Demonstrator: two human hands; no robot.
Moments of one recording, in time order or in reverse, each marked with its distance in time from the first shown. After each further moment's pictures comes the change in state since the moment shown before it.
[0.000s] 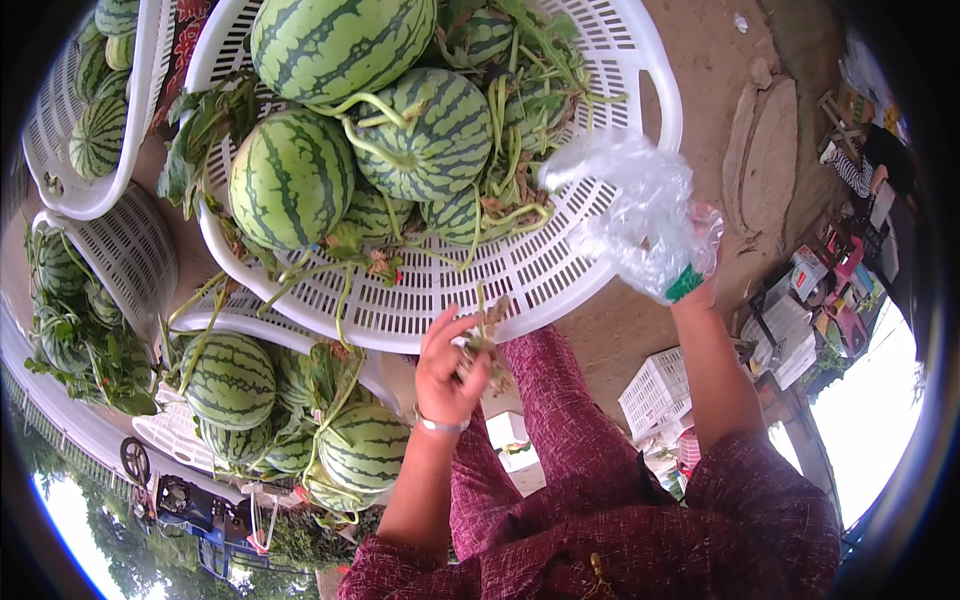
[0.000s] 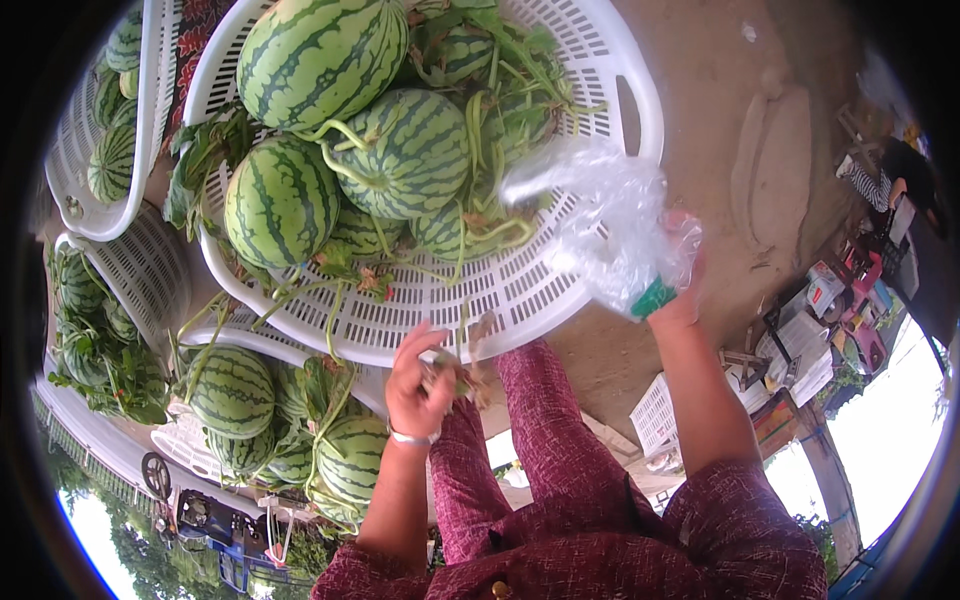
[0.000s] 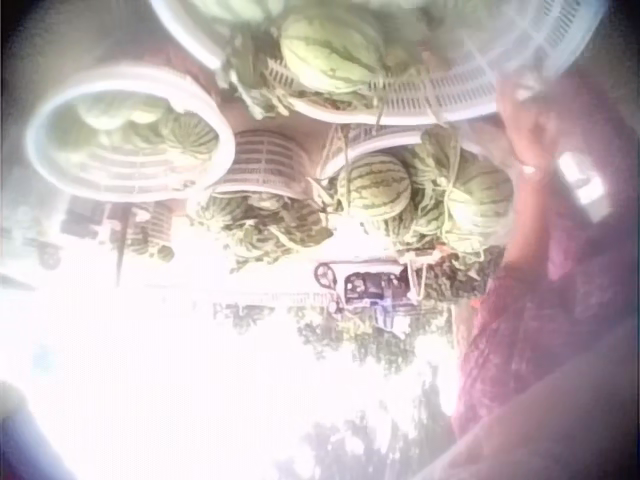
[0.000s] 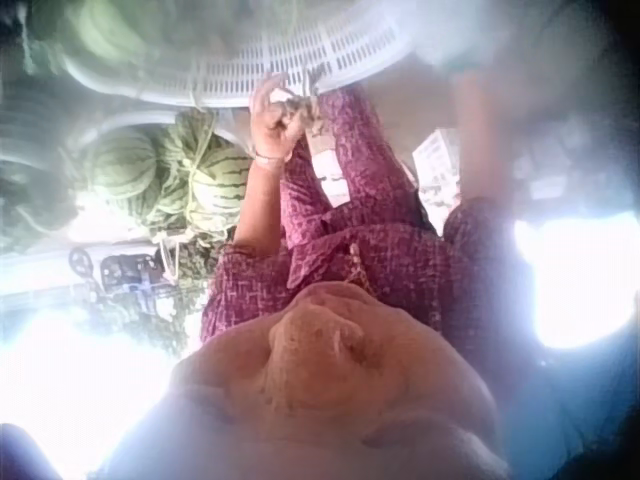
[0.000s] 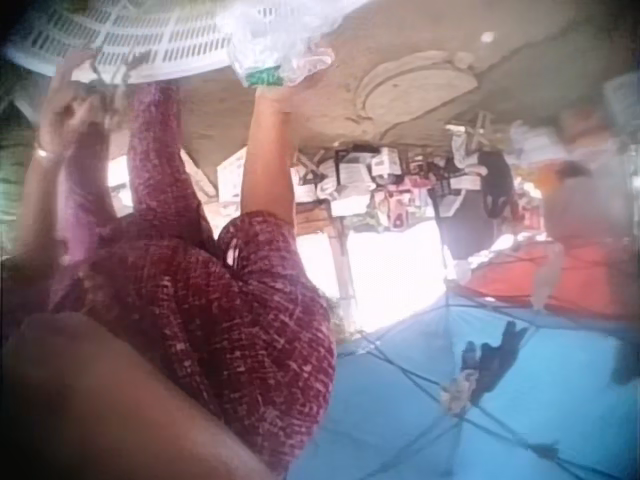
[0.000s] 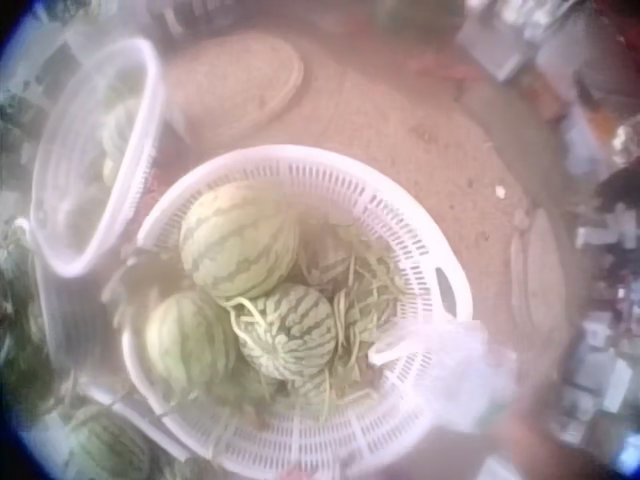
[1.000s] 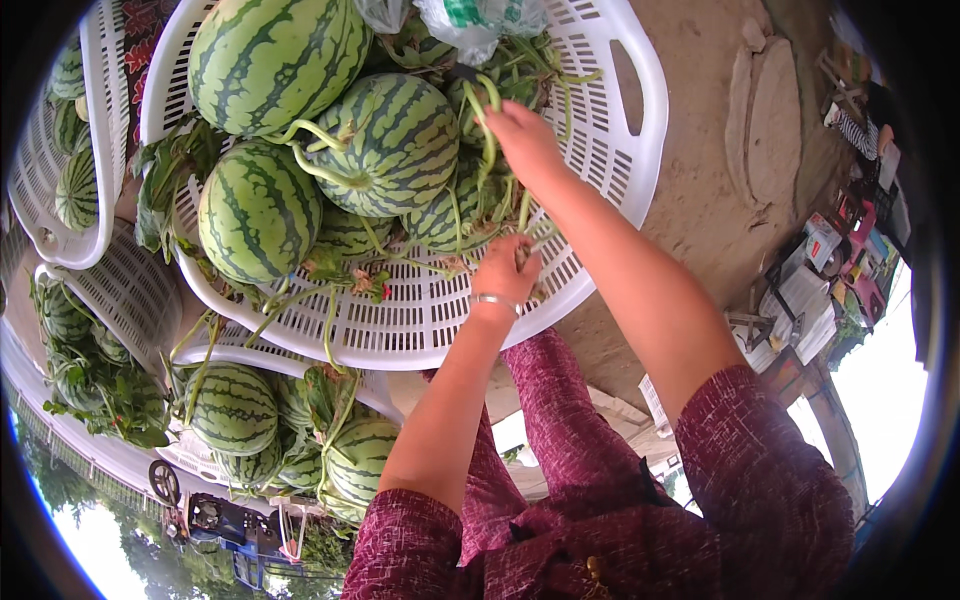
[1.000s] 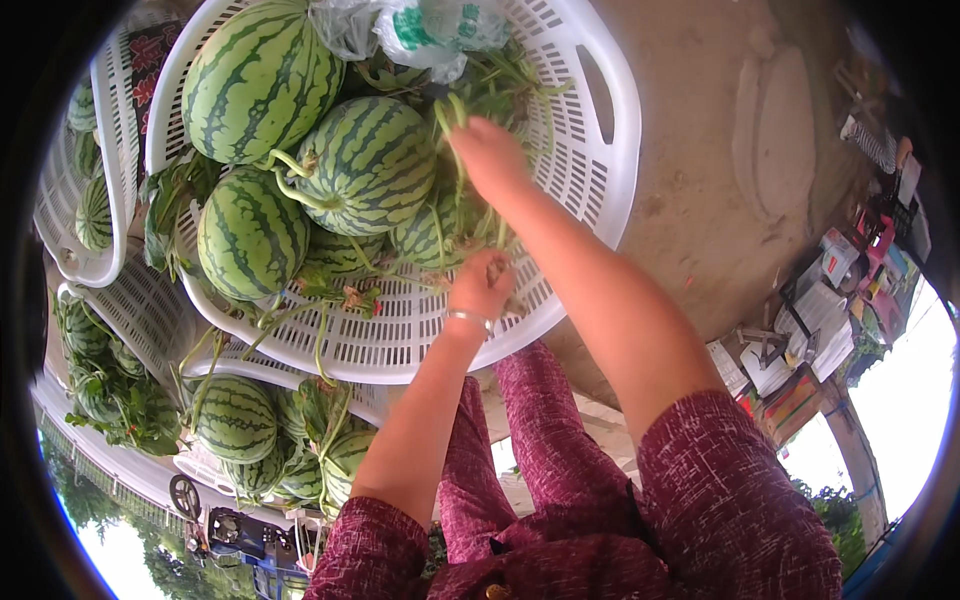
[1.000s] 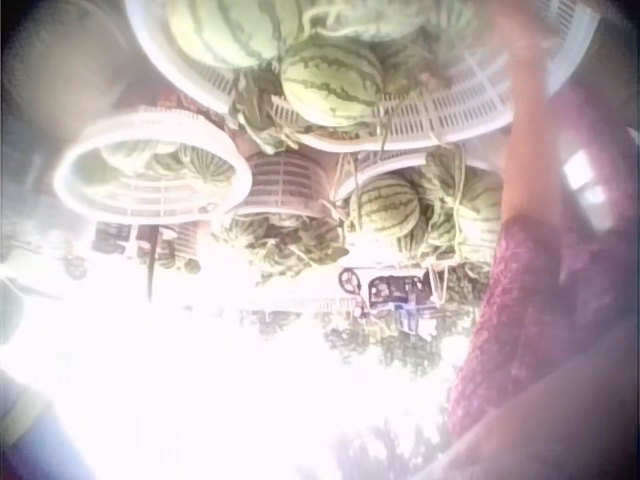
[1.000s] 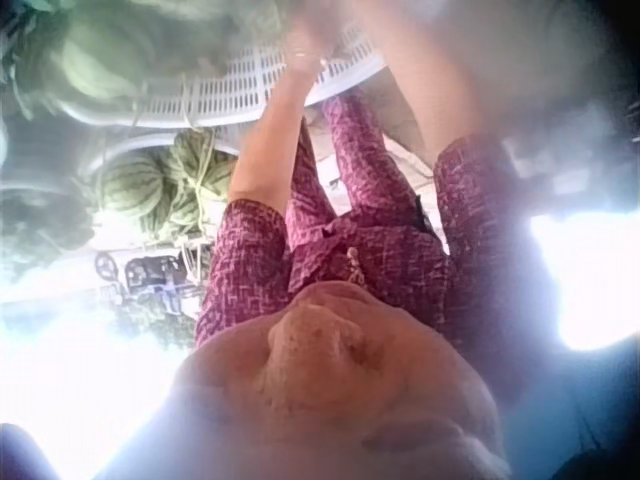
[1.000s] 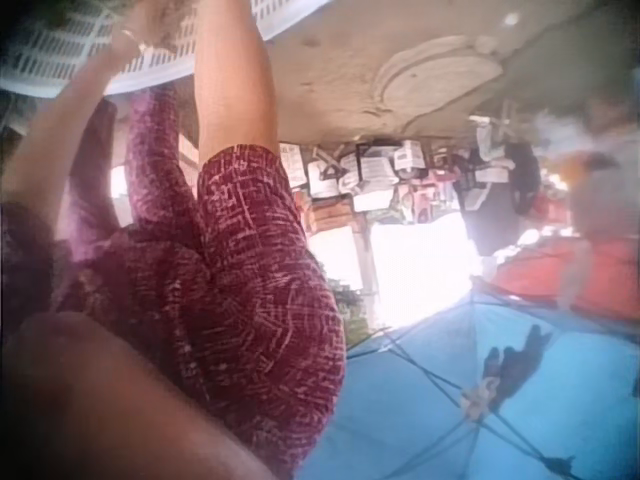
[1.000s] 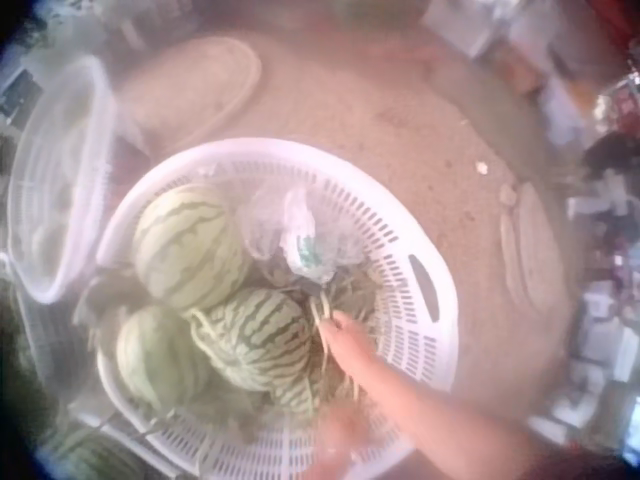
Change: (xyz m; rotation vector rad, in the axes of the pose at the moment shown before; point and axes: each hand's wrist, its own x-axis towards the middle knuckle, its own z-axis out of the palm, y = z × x) left_hand 0.111 -0.087 0.131 0.212 -0.283 -0.360; right_hand 0.101 0.036 0.184 -0.297 -0.239 0.161
